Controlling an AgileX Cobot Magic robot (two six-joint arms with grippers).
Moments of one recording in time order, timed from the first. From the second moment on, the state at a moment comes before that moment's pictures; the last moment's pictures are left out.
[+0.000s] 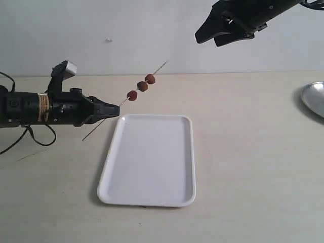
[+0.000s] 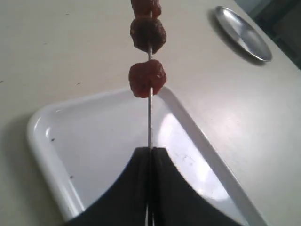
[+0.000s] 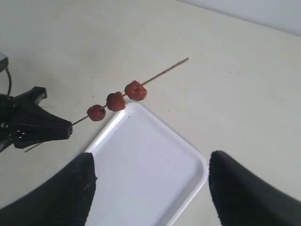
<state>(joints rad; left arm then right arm) -0.17 2.03 -1.01 1.31 -0.83 -1.30 -0.05 2.03 -1.84 0.80 1.11 -0.67</state>
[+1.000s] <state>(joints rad) -0.62 1.80 -0.85 0.52 -0.21 -0.85 -0.05 1.98 -1.84 0.80 1.17 -0.59</state>
